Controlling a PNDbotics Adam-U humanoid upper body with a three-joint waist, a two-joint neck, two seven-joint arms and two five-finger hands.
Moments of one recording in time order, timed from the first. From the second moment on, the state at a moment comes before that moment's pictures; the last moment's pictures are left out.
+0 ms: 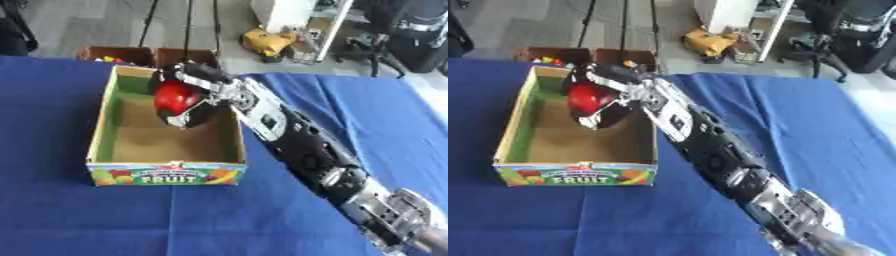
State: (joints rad) left arm -0.53 0.20 0.27 -1.98 0.49 -0.34 -0.47; right arm -0.90 -0.68 0.24 -1.25 0.41 -0.34 0.35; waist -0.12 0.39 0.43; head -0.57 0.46
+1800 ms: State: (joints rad) left arm -0.53 0.19 0.27 -1.98 0.48 -0.34 -0.47; right arm -0.87 -0.67 0.23 -1.30 0.53 -0.48 0.35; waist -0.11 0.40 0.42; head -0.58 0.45
